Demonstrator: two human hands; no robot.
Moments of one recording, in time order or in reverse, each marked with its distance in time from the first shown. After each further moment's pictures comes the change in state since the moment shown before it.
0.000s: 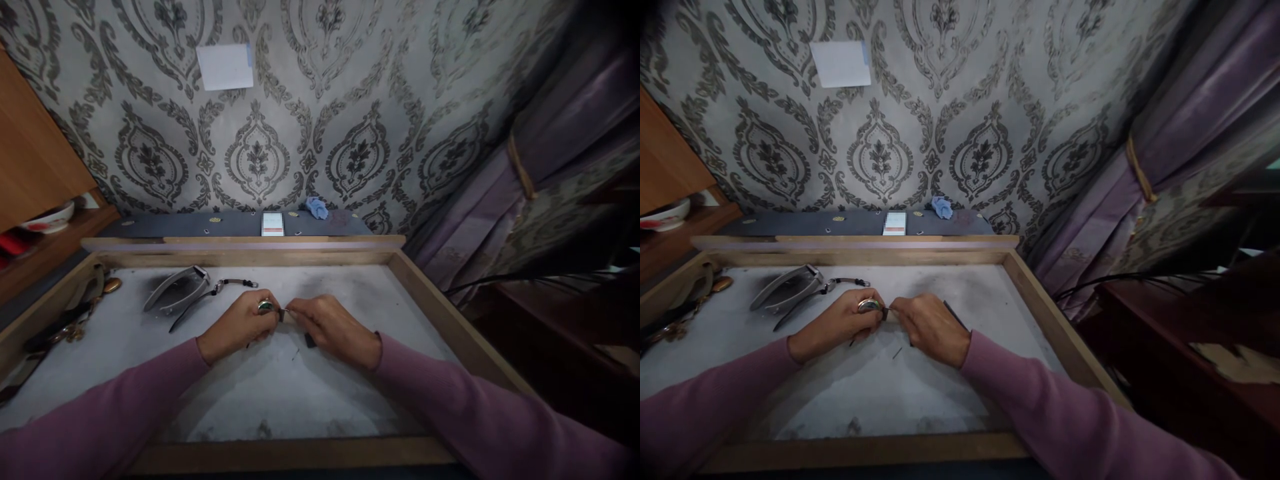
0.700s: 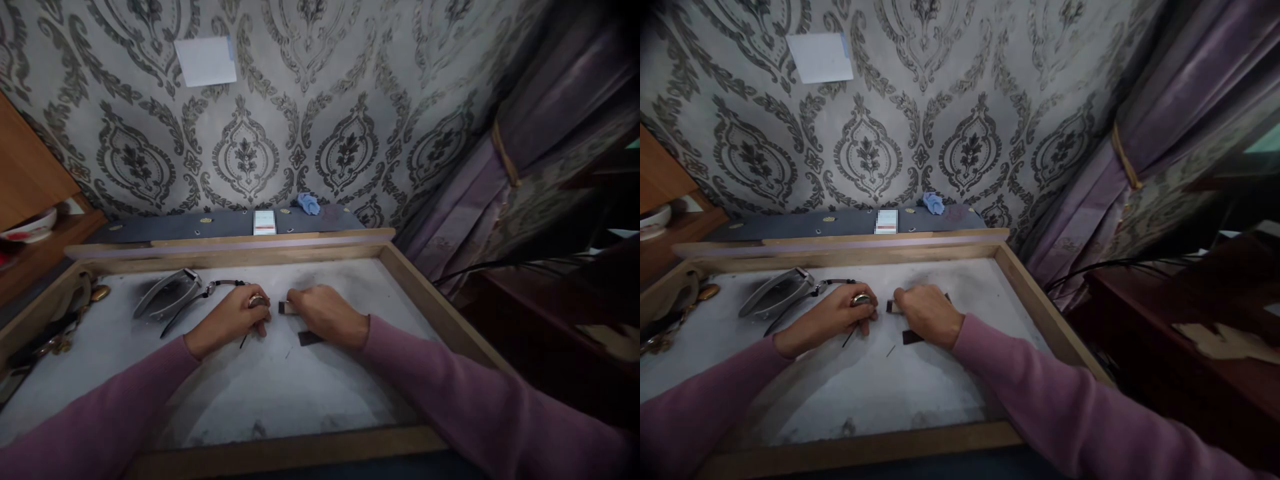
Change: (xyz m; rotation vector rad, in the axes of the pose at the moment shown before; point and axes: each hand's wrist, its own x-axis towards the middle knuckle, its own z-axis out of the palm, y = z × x) left_hand 0.008 0.011 -0.006 0.114 -0.004 -0.090; right_hand 0.011 0.011 -0.003 -0.524 -0.183 0.154
